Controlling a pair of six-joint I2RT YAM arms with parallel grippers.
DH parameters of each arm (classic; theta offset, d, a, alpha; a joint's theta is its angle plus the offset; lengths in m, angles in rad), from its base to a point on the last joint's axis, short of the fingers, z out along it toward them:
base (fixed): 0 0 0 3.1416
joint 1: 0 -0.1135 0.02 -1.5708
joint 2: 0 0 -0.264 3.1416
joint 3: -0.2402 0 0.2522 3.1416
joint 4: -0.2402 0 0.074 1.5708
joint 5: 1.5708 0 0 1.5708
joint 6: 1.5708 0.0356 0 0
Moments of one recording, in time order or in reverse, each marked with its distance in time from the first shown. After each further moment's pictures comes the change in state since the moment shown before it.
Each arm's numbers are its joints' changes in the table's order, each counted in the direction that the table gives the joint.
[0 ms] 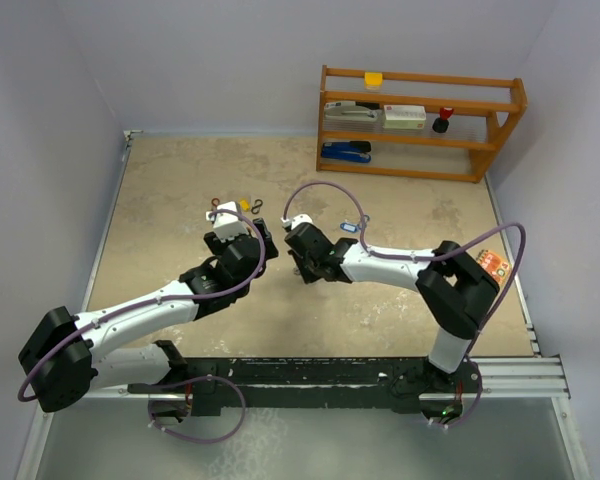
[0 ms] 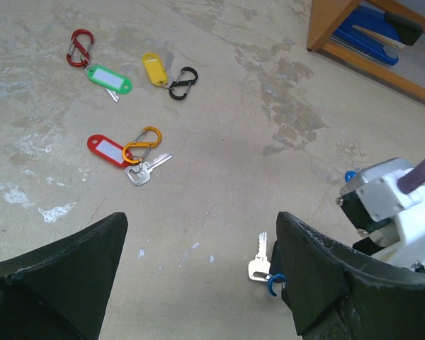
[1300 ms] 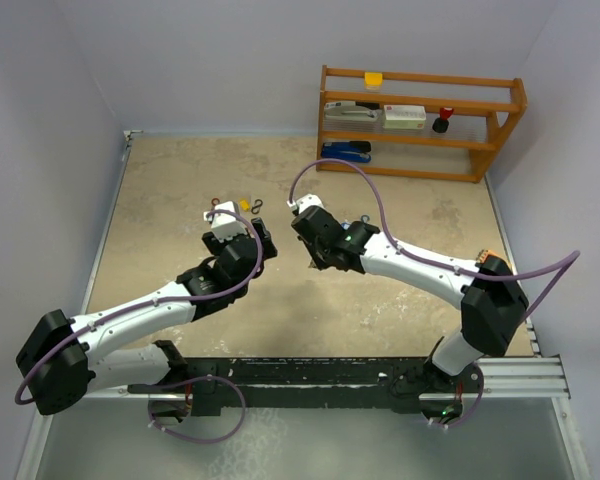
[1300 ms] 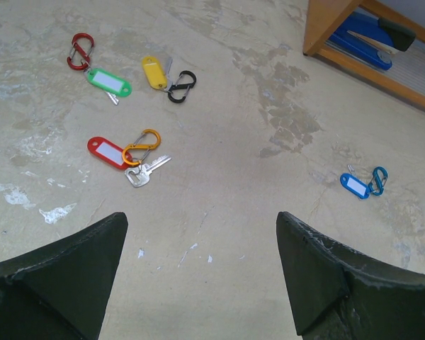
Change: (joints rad) left arm 0.000 0.022 0.002 -0.005 0.000 0.000; right arm -0.003 0.182 -0.138 -0.309 0.146 -0.080
